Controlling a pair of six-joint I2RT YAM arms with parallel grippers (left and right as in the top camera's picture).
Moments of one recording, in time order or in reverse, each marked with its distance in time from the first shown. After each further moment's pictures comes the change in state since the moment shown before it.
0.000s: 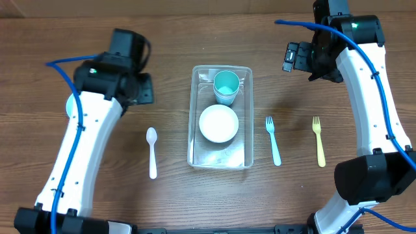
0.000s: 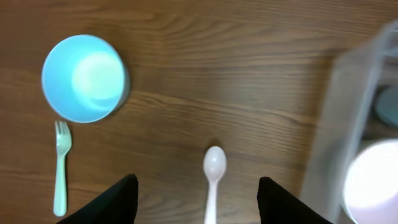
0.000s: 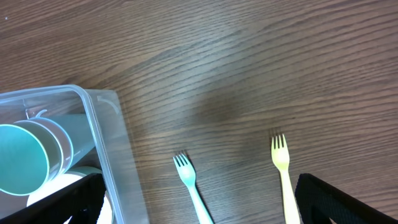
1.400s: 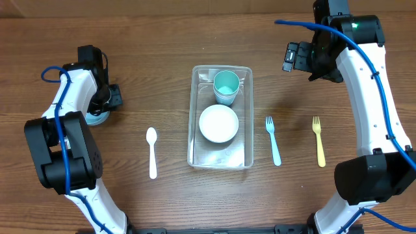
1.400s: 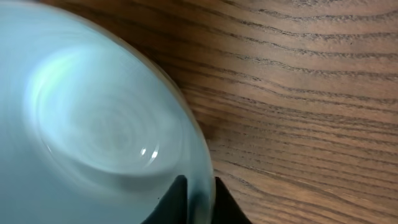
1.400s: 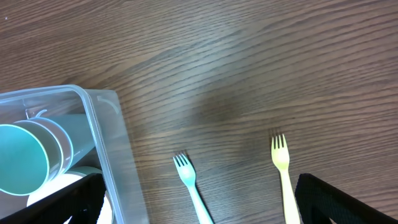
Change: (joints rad) left arm 0.347 0.464 -0.101 0.312 0.116 0.198; right arm 0.000 0.000 0.000 0.001 0.000 0.000
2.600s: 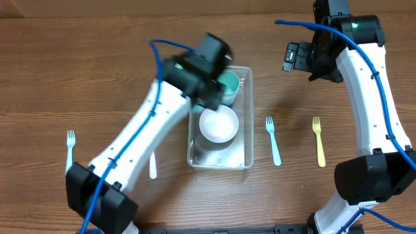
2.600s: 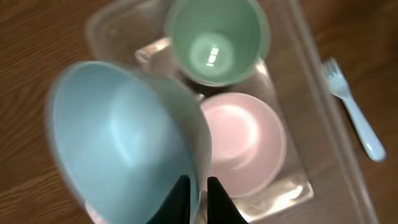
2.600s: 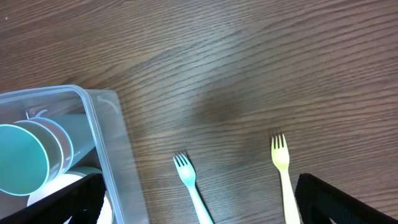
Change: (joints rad) left arm -0.770 -0.248 0.270 -0.248 0.029 -0.037; right arm 0.000 0.000 0.000 0.000 0.000 0.000
